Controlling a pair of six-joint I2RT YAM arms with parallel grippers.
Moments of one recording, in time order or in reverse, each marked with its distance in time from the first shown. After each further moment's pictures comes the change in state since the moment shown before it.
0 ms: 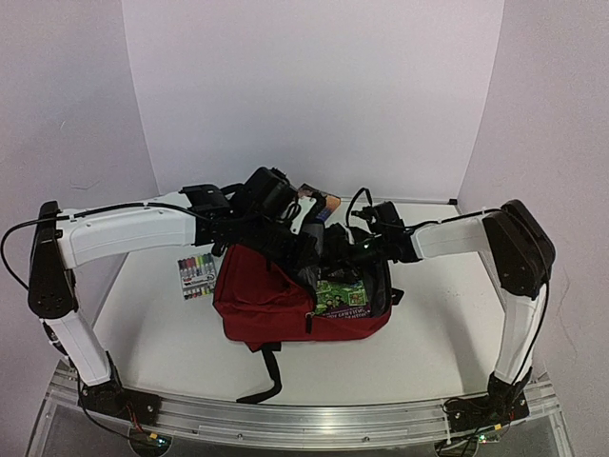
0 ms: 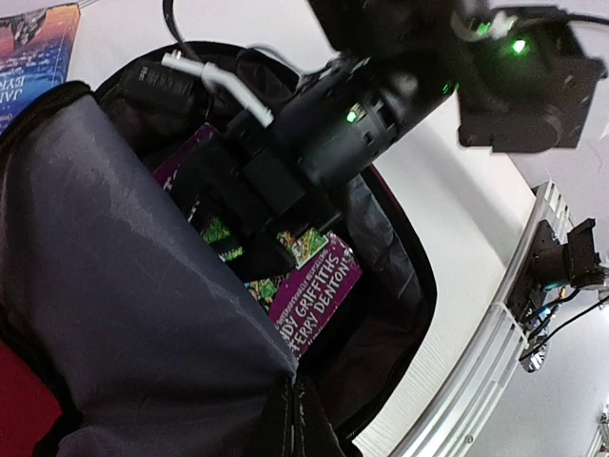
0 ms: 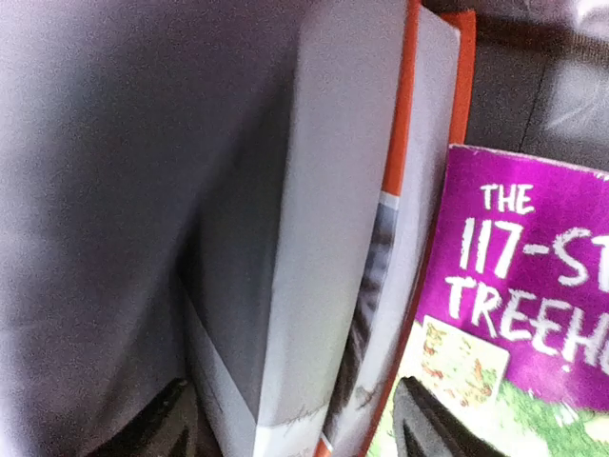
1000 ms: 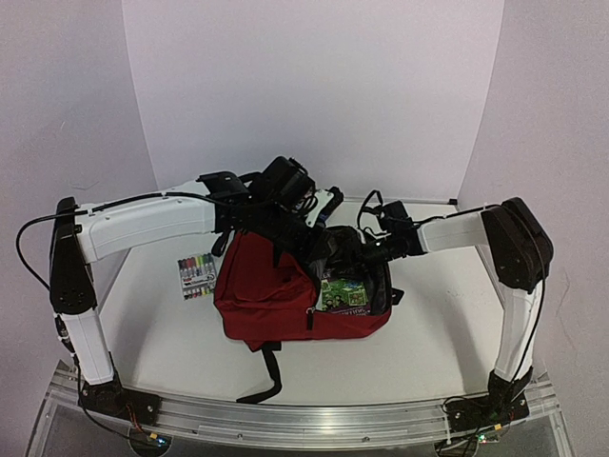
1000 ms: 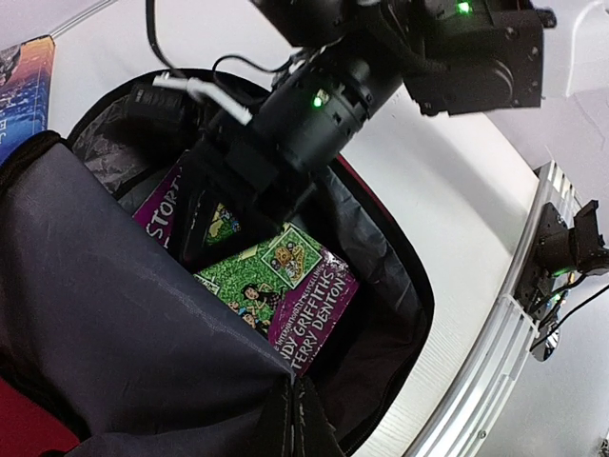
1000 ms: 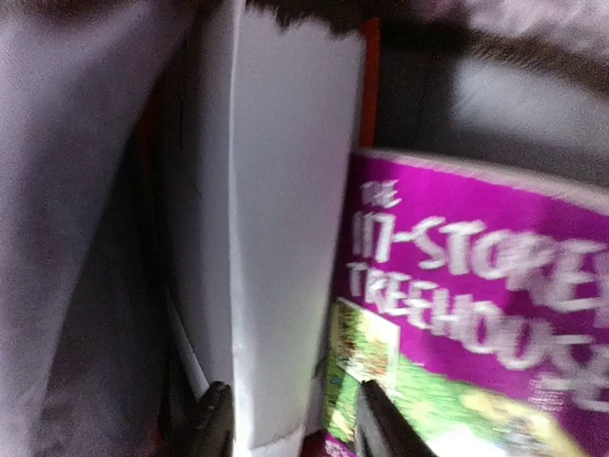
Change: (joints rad) left arm -0.002 0.117 0.192 -0.101 0.019 0.101; right arm -0.091 0.043 0.034 -0.121 -0.098 -0.048
